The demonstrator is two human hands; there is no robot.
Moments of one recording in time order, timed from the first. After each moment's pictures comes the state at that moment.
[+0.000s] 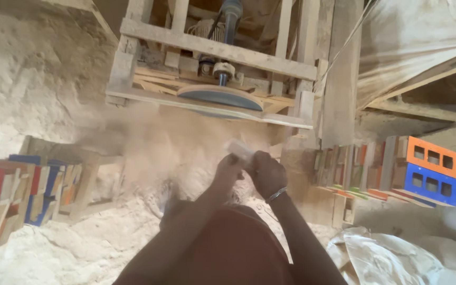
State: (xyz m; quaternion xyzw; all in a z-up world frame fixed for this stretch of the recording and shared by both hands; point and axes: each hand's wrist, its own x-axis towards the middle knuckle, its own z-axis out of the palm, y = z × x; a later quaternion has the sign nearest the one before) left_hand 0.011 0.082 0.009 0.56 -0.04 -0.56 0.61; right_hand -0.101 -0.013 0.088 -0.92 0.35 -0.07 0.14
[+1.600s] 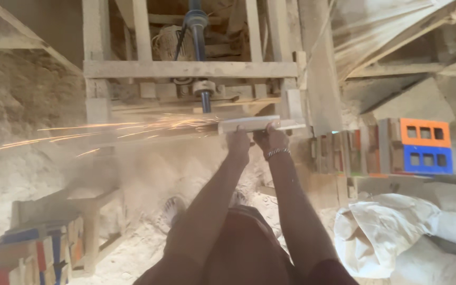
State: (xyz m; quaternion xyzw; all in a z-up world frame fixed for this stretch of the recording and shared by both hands) left_hand 0.051 -0.087 -0.046 0.56 0.04 -0.52 0.64; right_hand -0.054 -0.159 -0.045 -0.23 0.61 -0.35 0.68
